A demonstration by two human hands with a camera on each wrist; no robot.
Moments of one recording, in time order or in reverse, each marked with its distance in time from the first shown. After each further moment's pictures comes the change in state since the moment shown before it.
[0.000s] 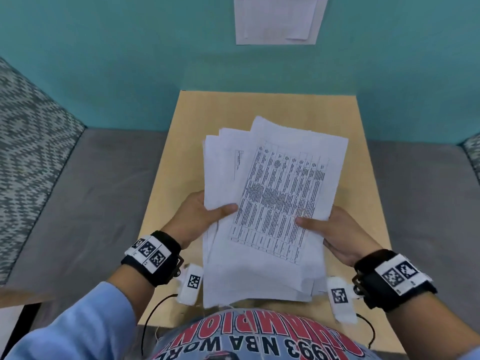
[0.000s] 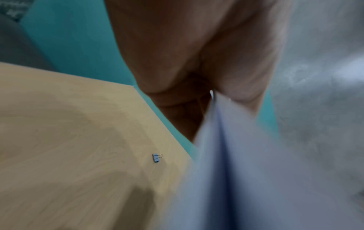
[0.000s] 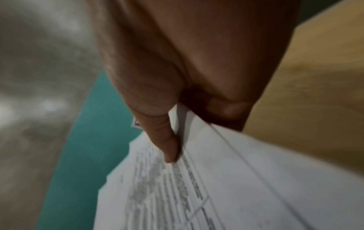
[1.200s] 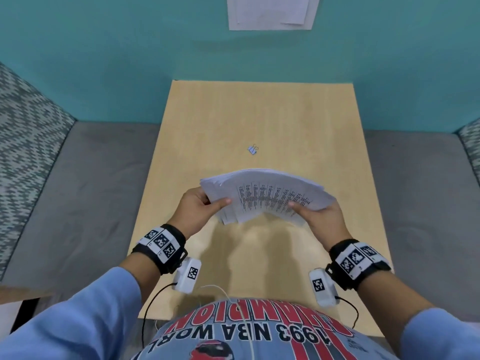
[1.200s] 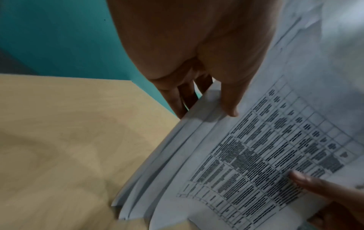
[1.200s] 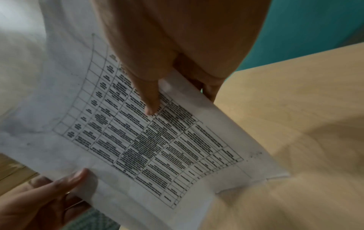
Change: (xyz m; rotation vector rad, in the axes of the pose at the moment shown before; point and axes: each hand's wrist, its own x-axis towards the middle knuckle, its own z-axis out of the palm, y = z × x) left_hand 0.023 -0.032 0.007 0.168 0.119 0.062; right_hand 0.029 0.040 0.001 -0.187 0.337 -0.254
